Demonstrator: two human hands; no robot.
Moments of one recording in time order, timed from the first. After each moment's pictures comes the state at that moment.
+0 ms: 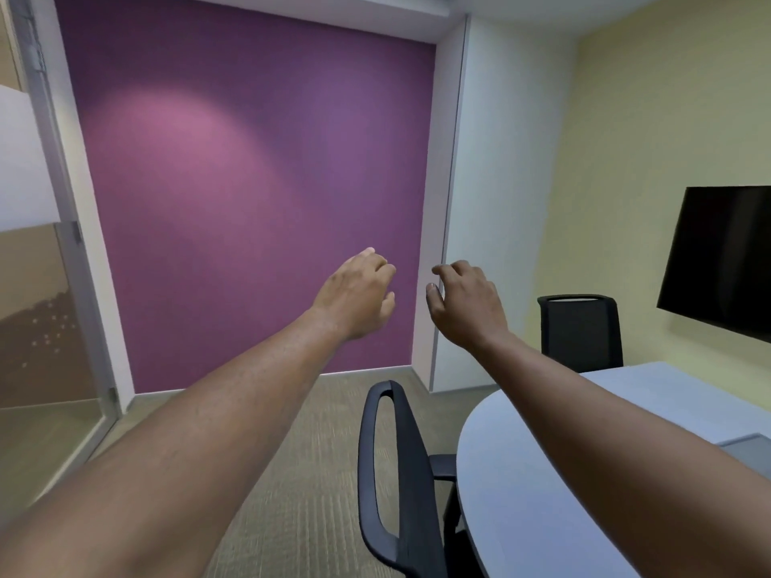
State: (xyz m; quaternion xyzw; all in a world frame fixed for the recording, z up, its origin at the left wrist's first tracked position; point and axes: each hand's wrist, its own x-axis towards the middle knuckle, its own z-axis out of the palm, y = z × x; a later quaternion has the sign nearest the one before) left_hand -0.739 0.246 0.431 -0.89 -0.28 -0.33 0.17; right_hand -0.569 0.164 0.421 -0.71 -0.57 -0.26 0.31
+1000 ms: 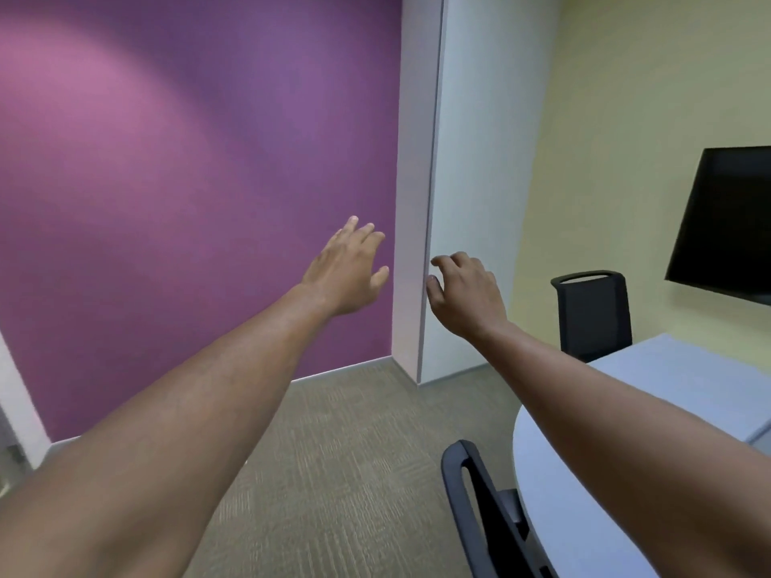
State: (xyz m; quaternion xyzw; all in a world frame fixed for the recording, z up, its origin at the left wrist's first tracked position) left_hand -0.718 0.577 0.432 -0.92 -0.24 -0.31 0.07; right_hand -0.554 0.464 0.391 -0.78 -0.50 -0.25 0.28
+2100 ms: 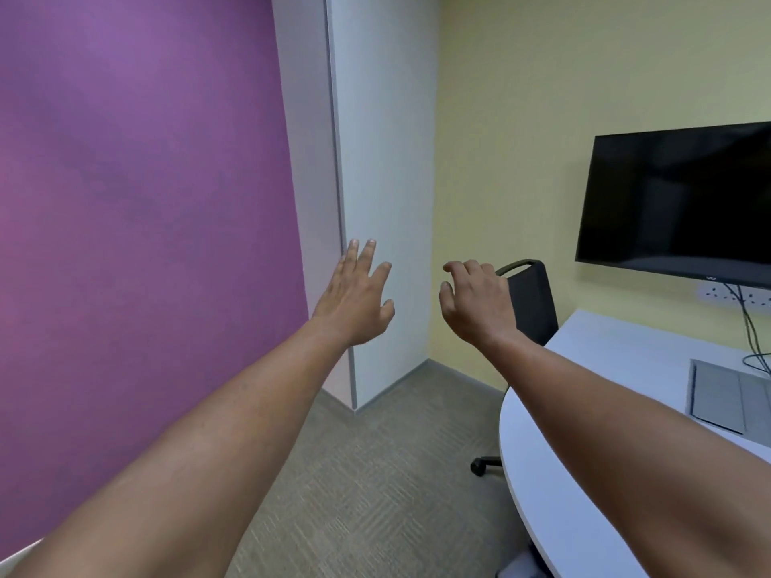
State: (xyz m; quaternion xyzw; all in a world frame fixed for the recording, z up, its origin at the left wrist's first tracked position) left_hand -0.510 0.769 0.381 -0.95 -0.10 -0.28 0.04; right_hand -0.387 0.608 0.361 -0.87 -0.32 -0.31 0.21
